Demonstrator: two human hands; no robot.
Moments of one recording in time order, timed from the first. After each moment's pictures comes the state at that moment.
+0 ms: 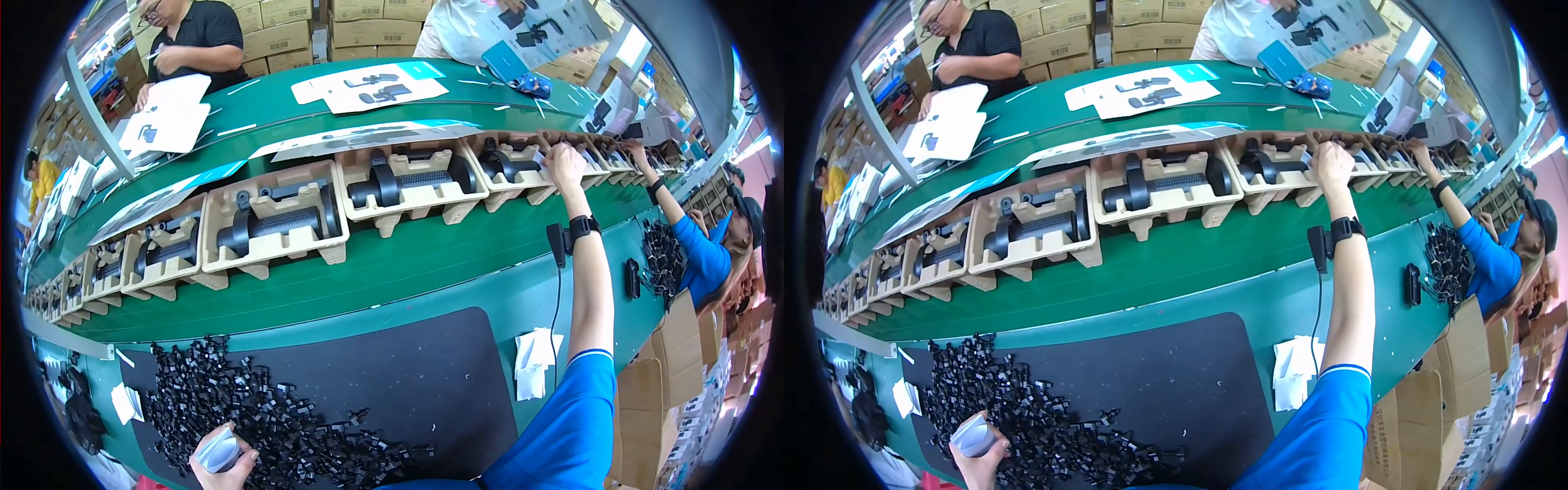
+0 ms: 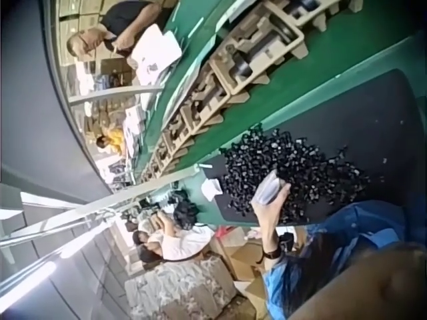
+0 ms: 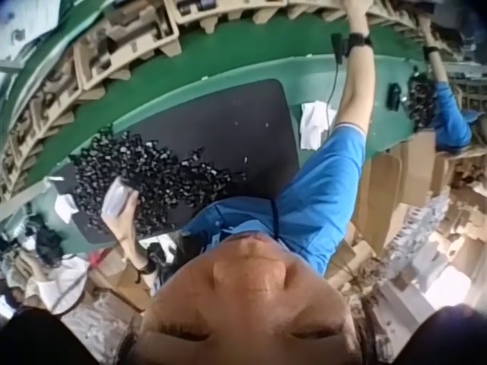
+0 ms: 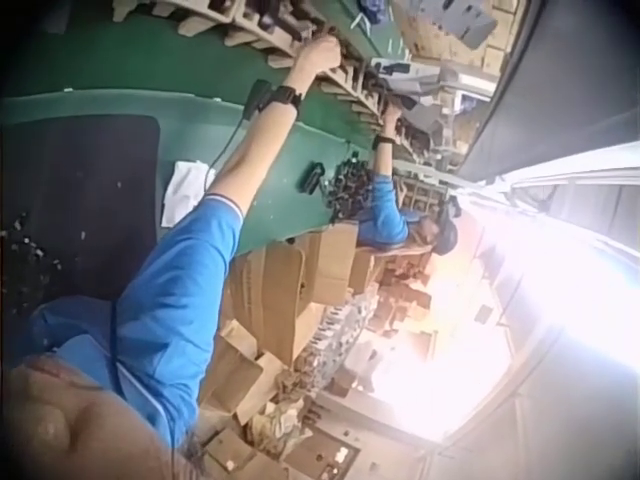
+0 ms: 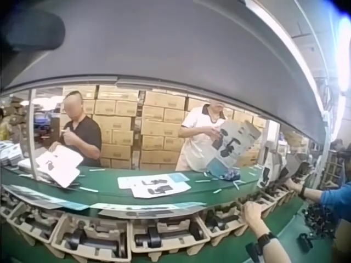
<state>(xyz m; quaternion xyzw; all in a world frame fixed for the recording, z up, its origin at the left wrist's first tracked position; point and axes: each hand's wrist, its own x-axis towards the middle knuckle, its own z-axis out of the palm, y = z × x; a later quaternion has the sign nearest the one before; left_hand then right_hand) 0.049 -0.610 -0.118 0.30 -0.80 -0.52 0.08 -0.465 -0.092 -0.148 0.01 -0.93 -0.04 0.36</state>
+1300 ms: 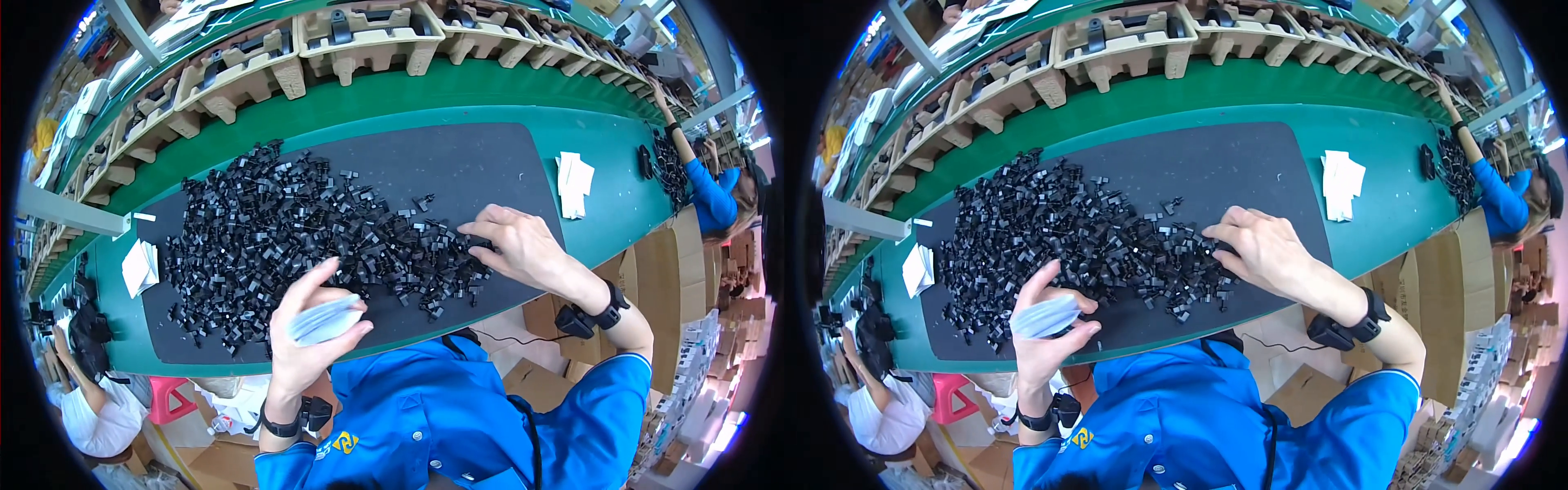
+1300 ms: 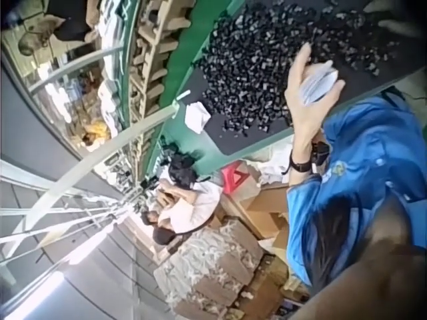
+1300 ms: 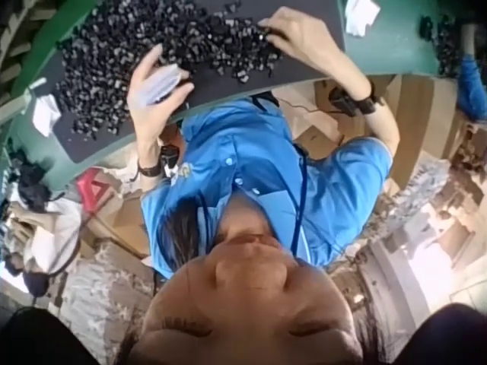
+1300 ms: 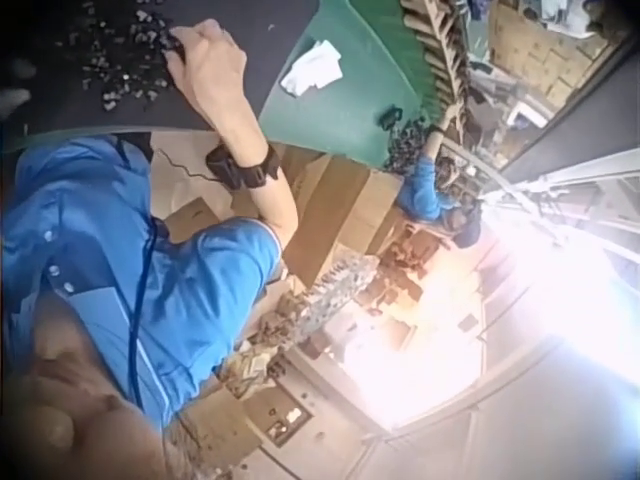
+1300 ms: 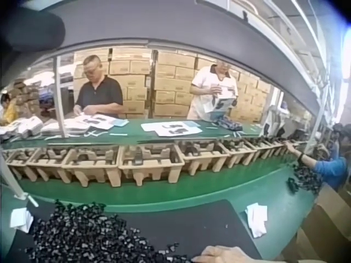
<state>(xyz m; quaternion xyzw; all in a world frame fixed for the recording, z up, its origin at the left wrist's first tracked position) 0.134 -0.607 -0.159 -0.01 -0.70 -0.71 0.03 0.013 -0.326 -0.141 0.35 -0.92 0.16 -0.07</state>
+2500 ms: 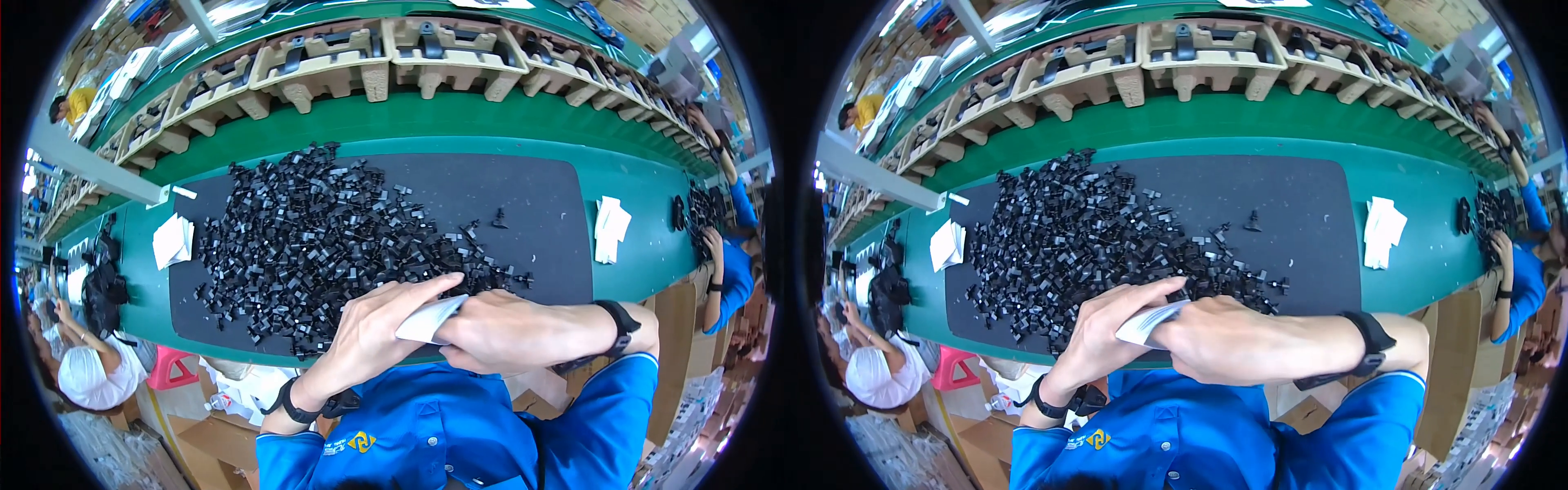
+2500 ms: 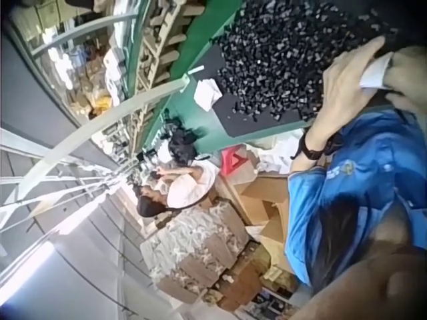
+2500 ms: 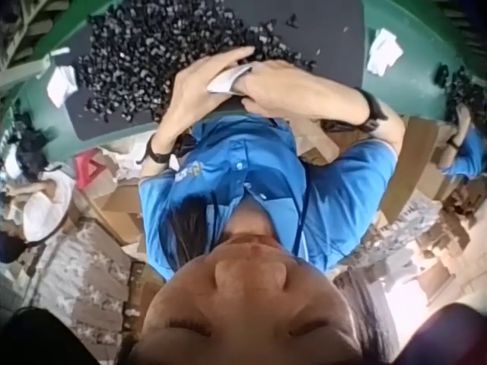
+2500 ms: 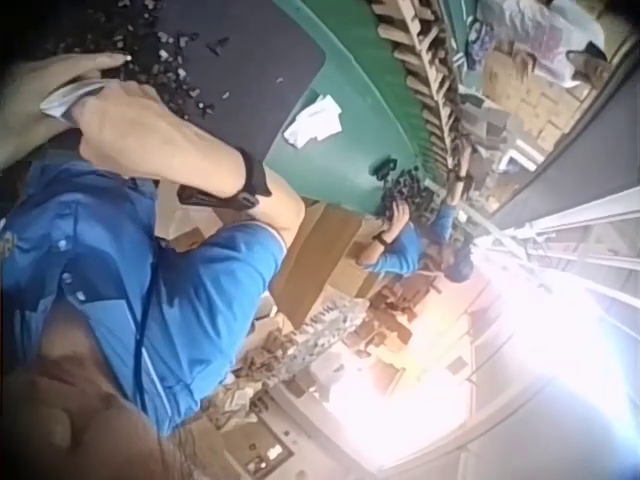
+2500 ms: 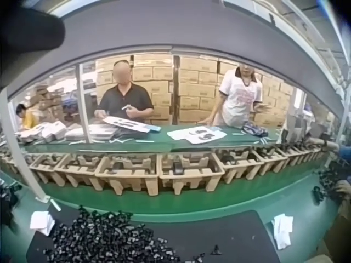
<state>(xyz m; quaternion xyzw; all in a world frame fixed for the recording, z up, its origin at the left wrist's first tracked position) 0.100 -0.585 -0.147 -0.14 -0.82 -0.56 0.00 0.026 -0.406 -0.094 0.55 -0.73 0.27 -0.31</state>
